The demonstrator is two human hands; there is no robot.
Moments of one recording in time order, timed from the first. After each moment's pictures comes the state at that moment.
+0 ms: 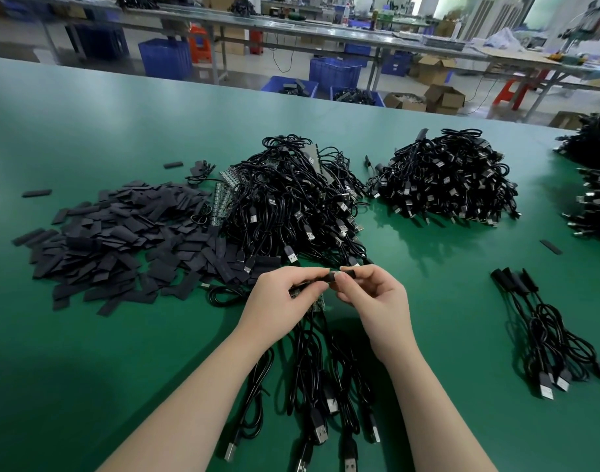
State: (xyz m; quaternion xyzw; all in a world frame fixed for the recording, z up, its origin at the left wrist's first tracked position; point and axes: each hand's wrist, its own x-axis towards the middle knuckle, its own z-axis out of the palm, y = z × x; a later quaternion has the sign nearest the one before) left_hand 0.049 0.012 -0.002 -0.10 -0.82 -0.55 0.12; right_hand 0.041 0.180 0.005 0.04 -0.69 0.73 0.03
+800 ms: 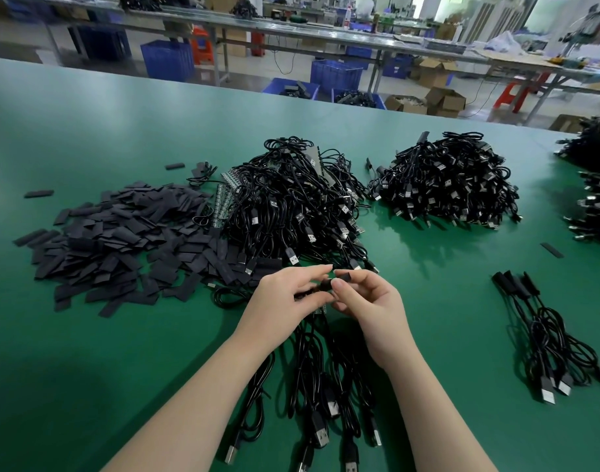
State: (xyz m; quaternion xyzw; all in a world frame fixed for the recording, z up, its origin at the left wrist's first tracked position) left_hand 0.053 0.012 0.003 -0.11 -0.82 -0.55 0.10; right_hand 0.044 0.177 0.005 0.05 -0.64 0.77 -0.04
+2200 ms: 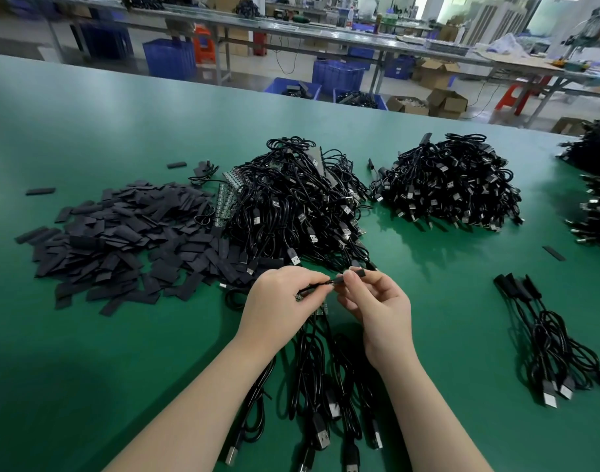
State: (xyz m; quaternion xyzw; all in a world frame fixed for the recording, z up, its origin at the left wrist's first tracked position) left_hand 0.055 0.016 0.007 -0.13 -0.86 -0.43 0.24; right_hand 0.046 0.171 0.005 -0.04 -0.57 0.82 0.02
